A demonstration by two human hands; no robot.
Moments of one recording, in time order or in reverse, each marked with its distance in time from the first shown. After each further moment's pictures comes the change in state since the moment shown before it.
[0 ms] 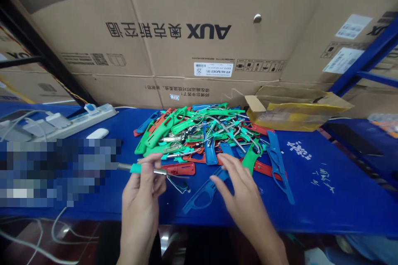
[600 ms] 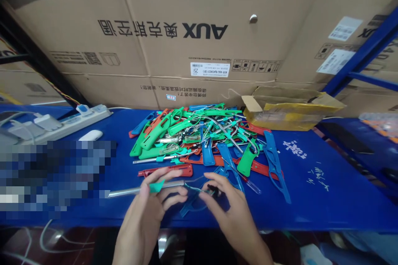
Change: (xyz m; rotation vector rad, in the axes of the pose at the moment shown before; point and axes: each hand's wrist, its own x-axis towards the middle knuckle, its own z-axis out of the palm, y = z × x) left_hand -0.025 0.001 -0.007 -0.215 -0.236 -0.212; right_hand -0.020 -0.017 0.015 0.372 -0.086 0.169
